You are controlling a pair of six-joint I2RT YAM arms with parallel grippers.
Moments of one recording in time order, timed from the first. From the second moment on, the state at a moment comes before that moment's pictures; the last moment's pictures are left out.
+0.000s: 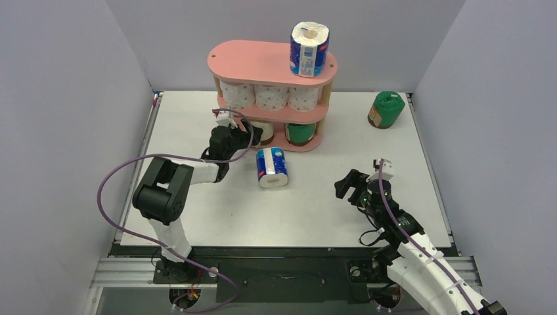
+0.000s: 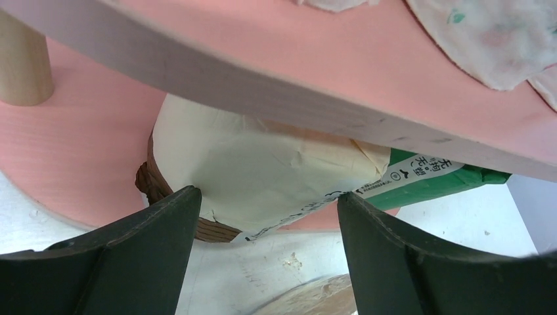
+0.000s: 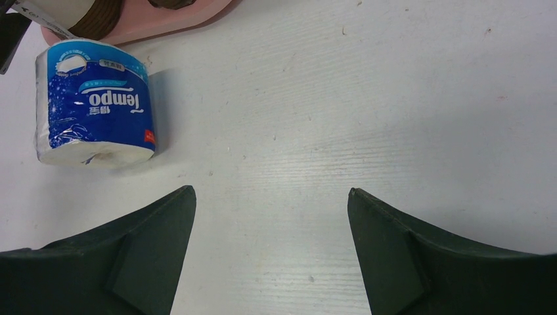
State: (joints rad) left arm -0.36 1.82 0.86 0.76 0.03 -0.59; right arm 0.42 0.61 0.39 -0.30 0.17 0.61
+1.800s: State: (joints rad) left arm -0.23 1.87 0.76 0.89 -0.05 -1.18; right arm 0.42 0.60 0.39 -0.31 0.17 0.61
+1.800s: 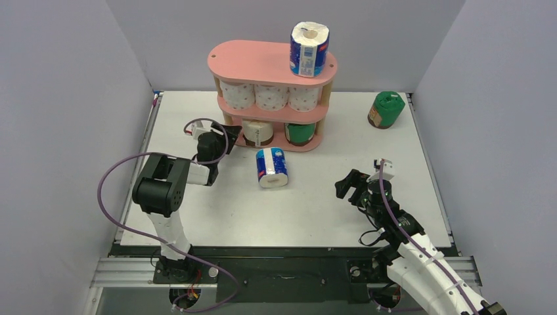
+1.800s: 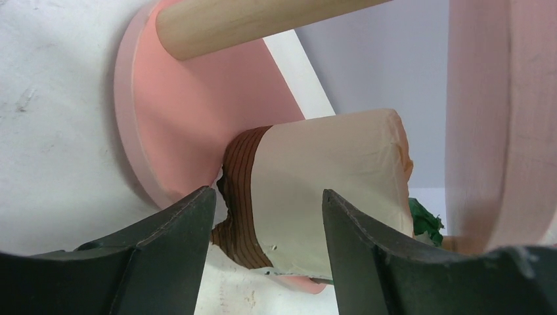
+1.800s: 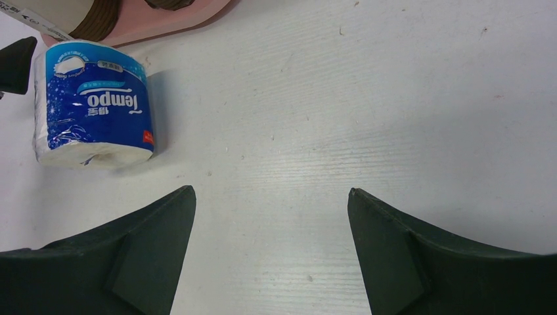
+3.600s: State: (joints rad) left arm -0.31 2.04 0.92 0.91 0.03 -1.23; right arm 0.39 0.61 0.39 -0.31 0.16 0.61
